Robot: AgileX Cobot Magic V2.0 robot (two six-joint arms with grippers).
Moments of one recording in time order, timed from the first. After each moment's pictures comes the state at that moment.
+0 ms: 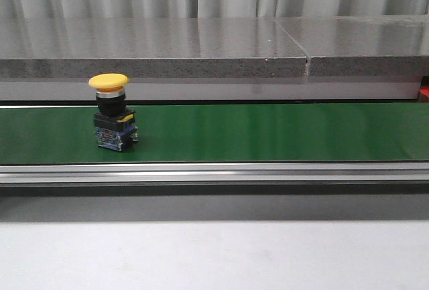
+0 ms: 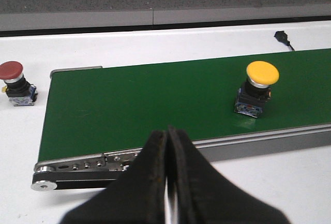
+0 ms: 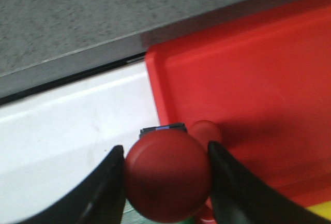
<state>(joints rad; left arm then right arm) -0.11 0.44 -0.63 -0.12 0.74 0.10 -0.45 1.67 -1.61 0.25 0.88 -0.09</state>
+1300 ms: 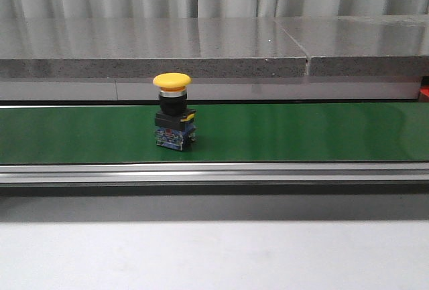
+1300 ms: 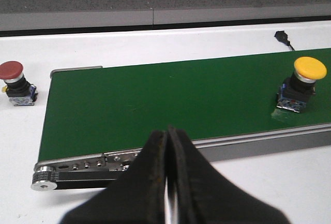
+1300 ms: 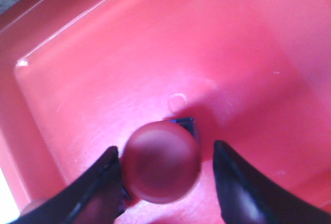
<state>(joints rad) -0.11 0.44 -0.63 -0.12 0.74 0.10 -0.57 2.04 -1.61 0.27 0.67 -0.07</state>
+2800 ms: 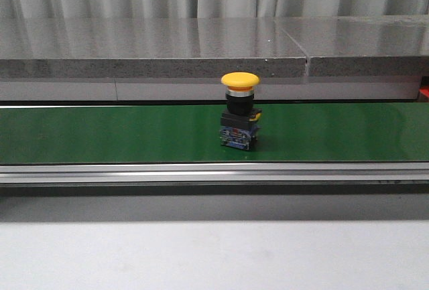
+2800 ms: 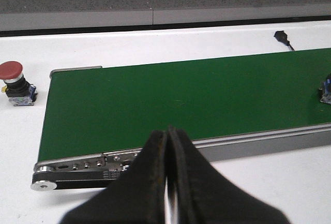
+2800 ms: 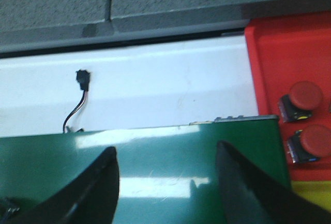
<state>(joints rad) -0.11 0.44 -0.63 -0.12 0.74 0.10 -0.17 1.28 -1.30 0.27 0.86 -0.12</state>
